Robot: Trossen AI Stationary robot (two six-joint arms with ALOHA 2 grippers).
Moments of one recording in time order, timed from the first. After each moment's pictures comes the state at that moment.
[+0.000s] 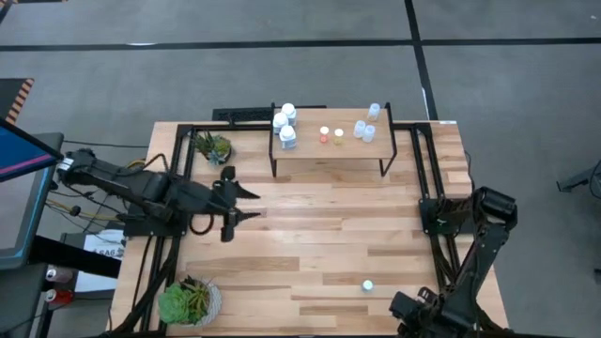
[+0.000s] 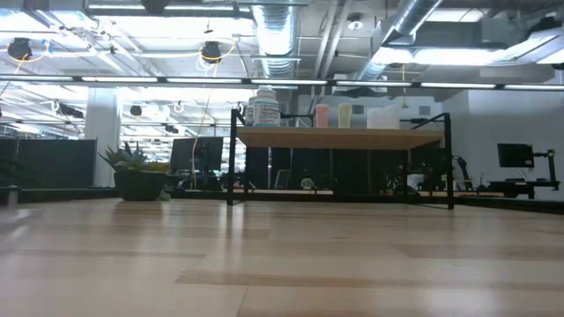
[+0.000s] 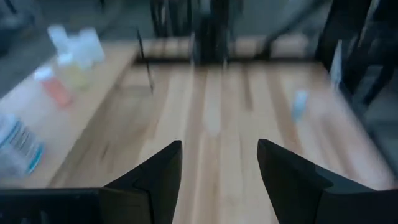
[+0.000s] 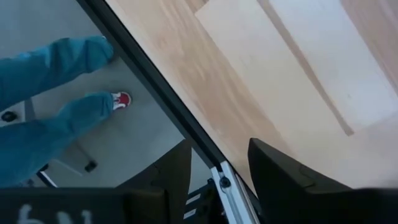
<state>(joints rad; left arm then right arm) -0.29 0.96 0.89 -0.36 -0.35 -0.12 1.11 1.81 1.37 -0.90 0.08 1.78</state>
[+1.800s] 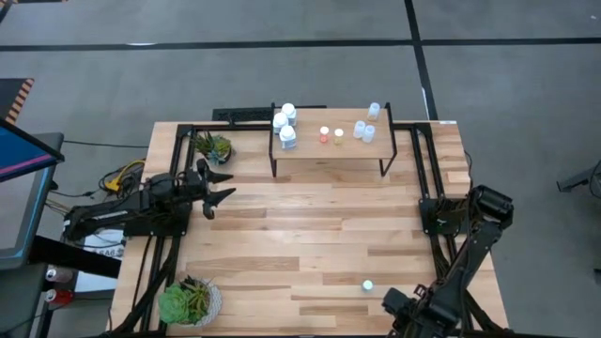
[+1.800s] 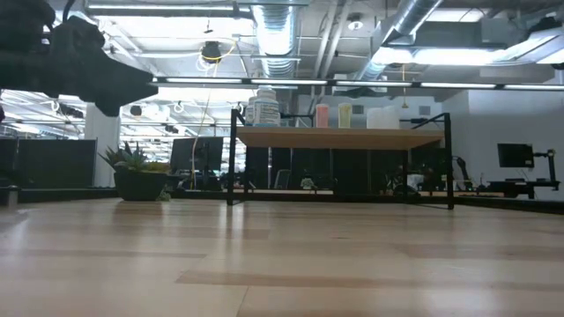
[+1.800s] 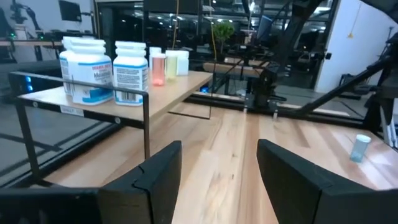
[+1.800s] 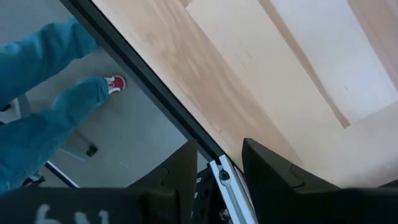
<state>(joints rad) 0.23 0.01 0.01 0.02 -0.01 -0.09 1.02 1.81 1.37 -0.90 -0.06 1.75</state>
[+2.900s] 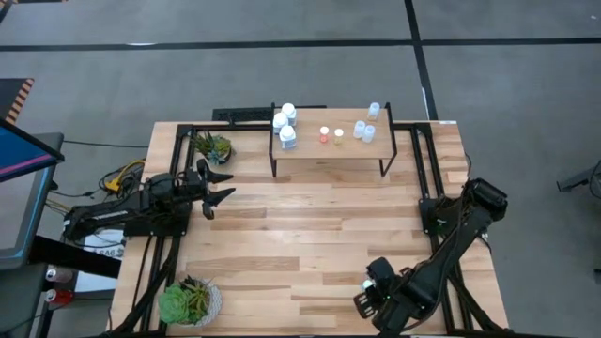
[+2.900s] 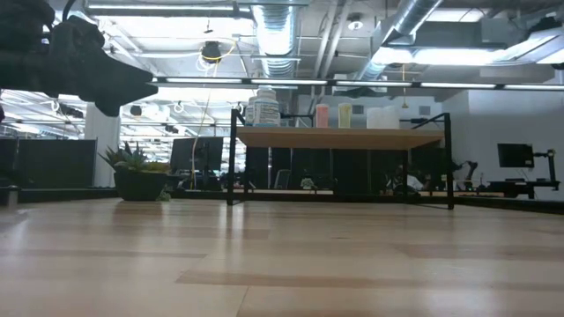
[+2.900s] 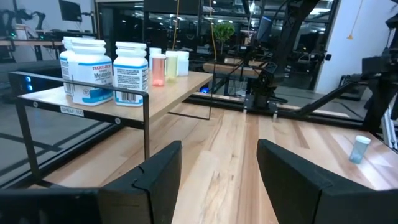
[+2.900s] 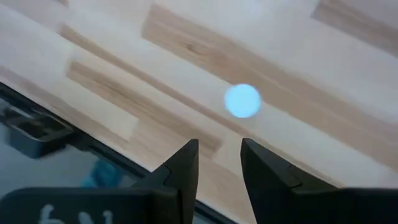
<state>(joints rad) 0.23 0.01 0.01 0.02 -0.01 -0.09 0.85 1.78 1.48 -1.10 0.24 1.97</state>
